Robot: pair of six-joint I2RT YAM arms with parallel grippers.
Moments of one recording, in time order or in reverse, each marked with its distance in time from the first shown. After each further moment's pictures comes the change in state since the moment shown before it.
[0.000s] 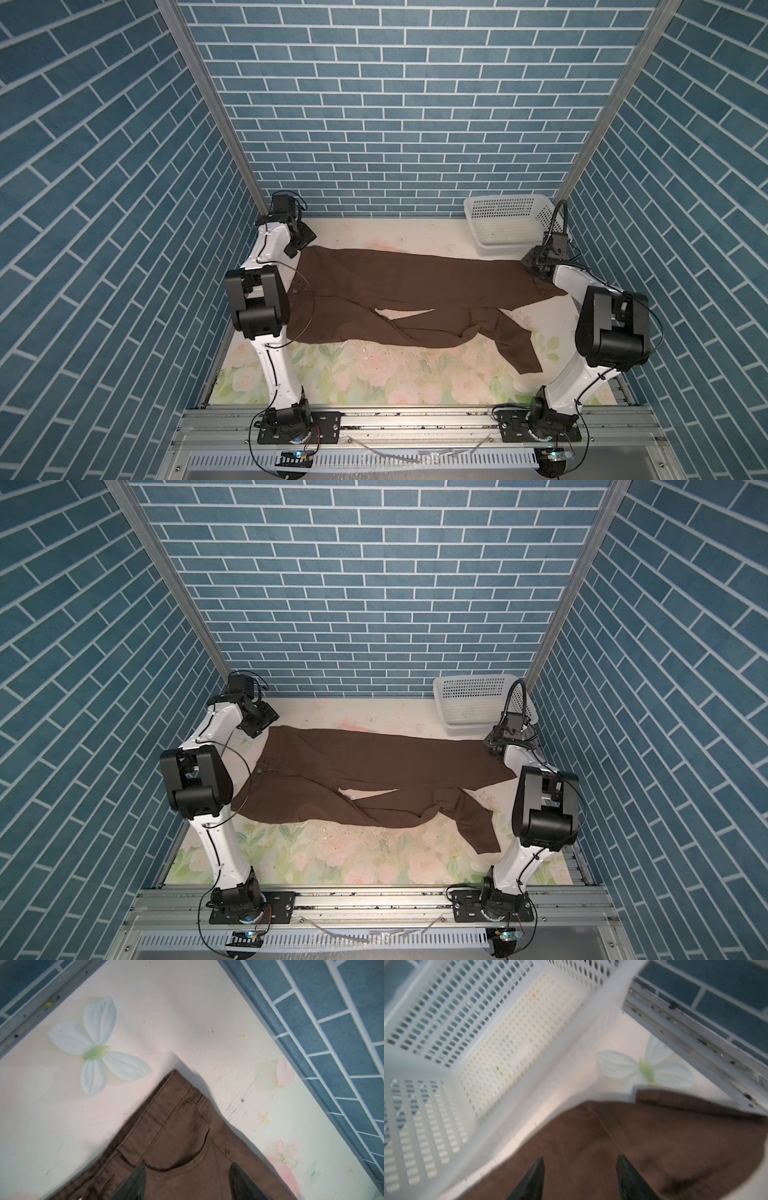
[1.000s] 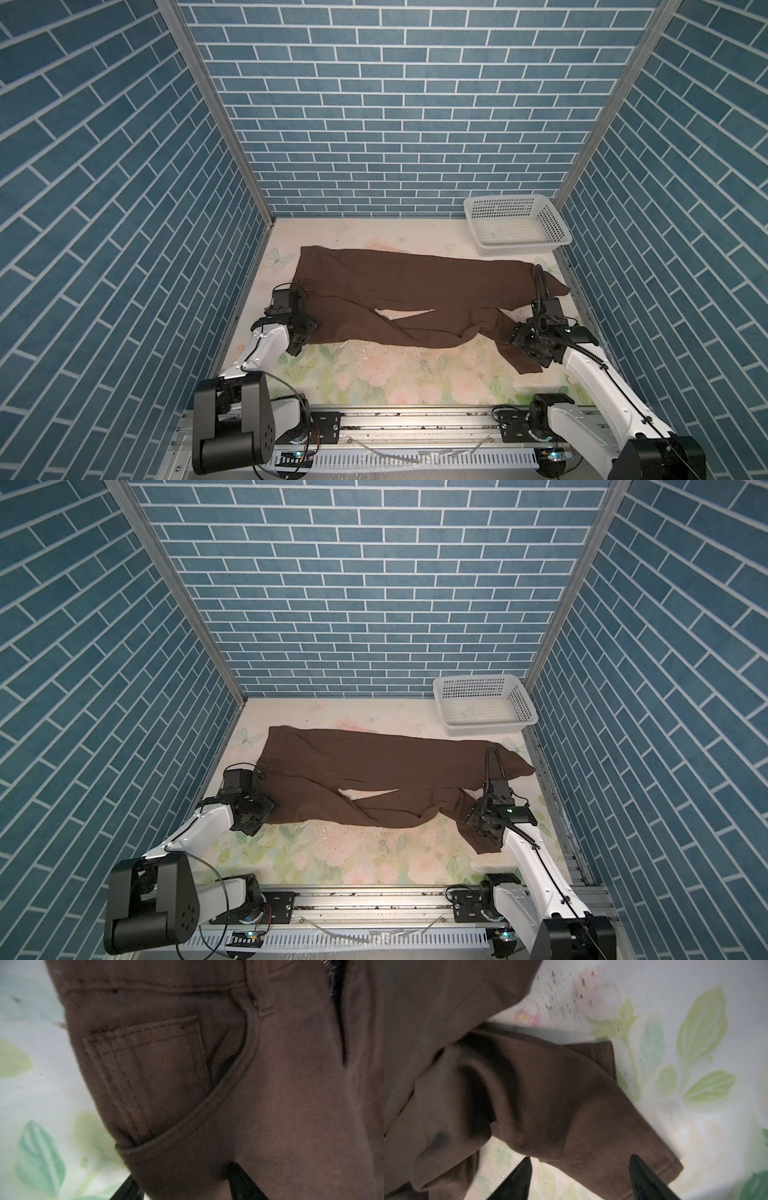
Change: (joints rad) left arm -0.002 -0.745 -1.202 0.284 0.019 -0.171; right arm 0.211 -0.753 -0.529 -0.615 -0.094 0.093
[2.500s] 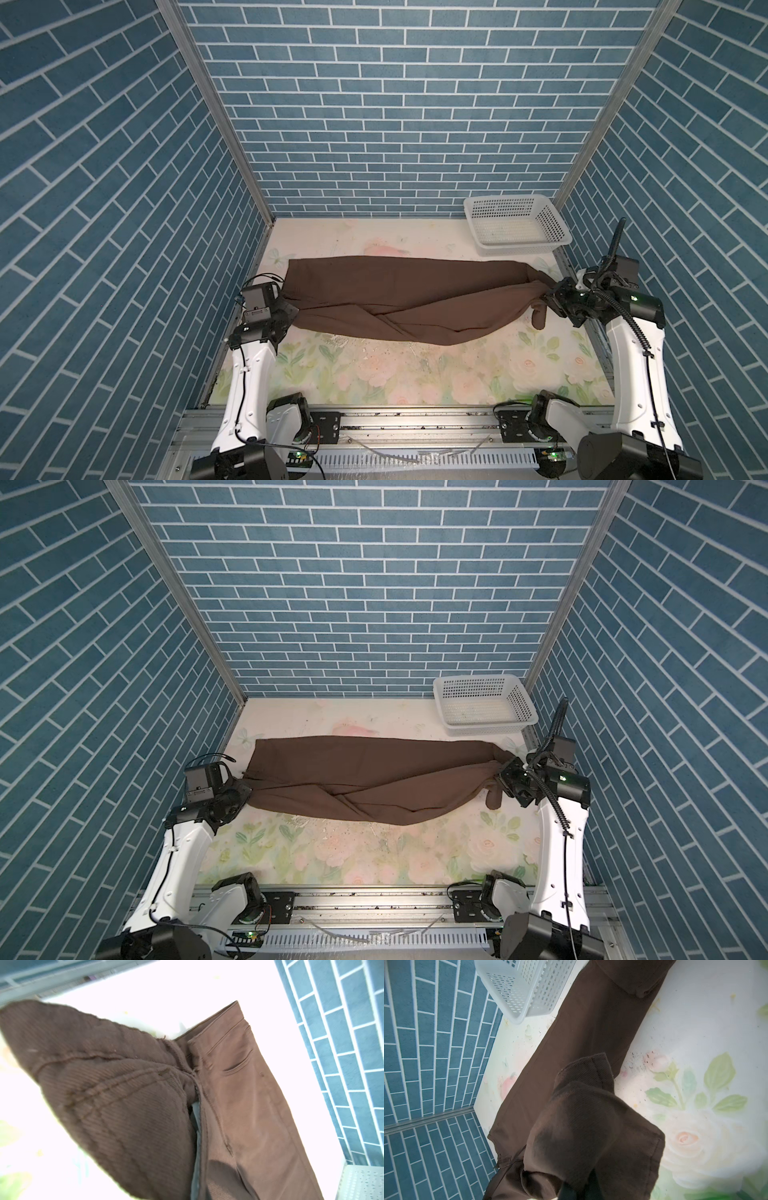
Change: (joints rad) left arm 0.154 -0.328 0.159 -0.166 -0.002 0.055; right arm -0.415 0.085 0.618 -0.334 -0.446 -0.086
